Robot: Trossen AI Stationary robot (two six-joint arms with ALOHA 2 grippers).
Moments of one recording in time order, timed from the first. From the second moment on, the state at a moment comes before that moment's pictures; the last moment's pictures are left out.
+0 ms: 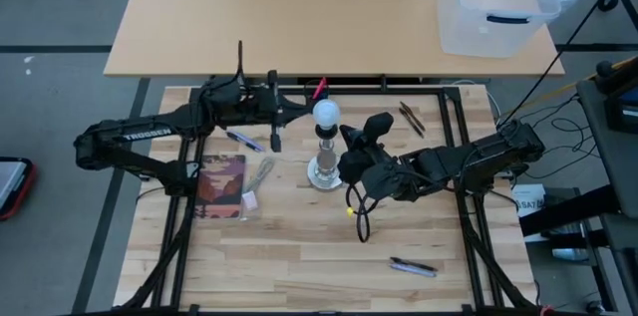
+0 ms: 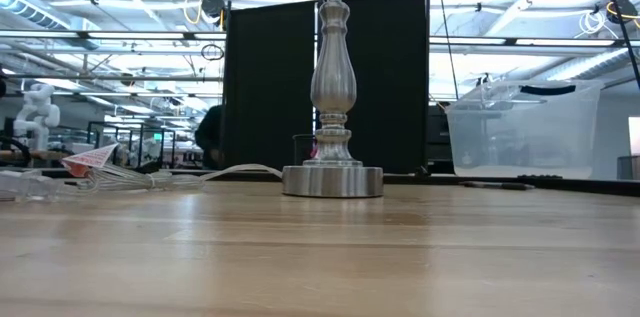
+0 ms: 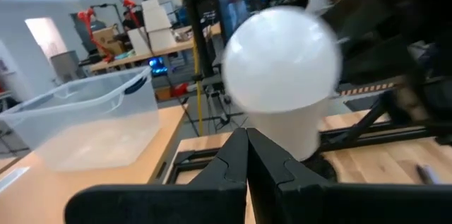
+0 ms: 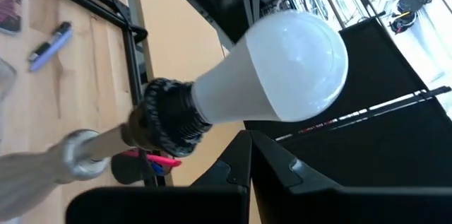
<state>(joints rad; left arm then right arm) 0.27 1.20 1.10 0.10 0.21 0.25 0.33 1.58 1.60 -0.49 1.21 -0.58</state>
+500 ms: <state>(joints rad) 0.15 1.19 1.10 0.09 0.22 0.30 0.22 1.58 1.60 -0.46 1.20 -0.64</state>
